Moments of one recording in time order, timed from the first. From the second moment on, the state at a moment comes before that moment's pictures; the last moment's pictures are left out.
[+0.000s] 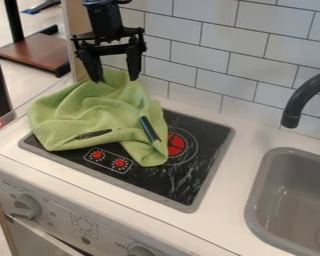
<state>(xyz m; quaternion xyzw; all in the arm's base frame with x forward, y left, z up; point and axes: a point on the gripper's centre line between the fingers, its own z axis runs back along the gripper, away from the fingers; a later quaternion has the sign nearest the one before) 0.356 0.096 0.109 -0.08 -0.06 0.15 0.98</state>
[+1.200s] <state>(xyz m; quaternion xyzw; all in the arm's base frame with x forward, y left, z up) 0.356 0.040 0.064 -0.10 -0.02 0.12 0.99</state>
